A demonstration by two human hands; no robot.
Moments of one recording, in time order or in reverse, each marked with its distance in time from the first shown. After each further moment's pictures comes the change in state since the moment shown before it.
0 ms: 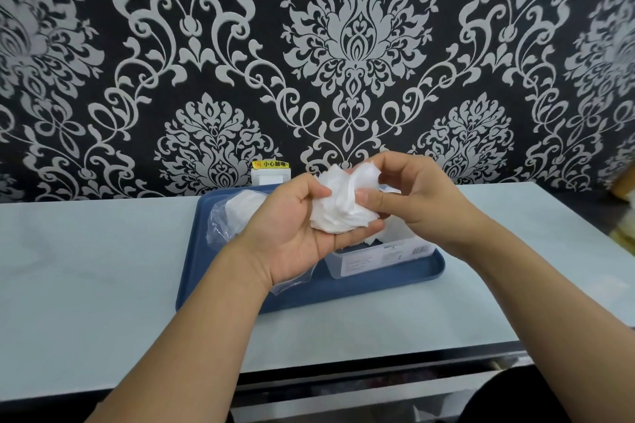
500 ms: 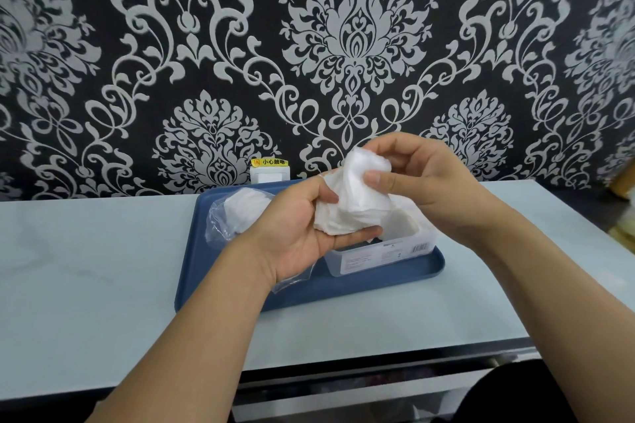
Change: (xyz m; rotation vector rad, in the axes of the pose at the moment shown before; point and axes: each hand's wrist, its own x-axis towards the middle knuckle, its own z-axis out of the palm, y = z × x) left_hand 0.006 -0.004 0.000 0.183 0.061 0.050; right_hand 0.003 -0.010 -0.008 0.180 -0.014 -0.011
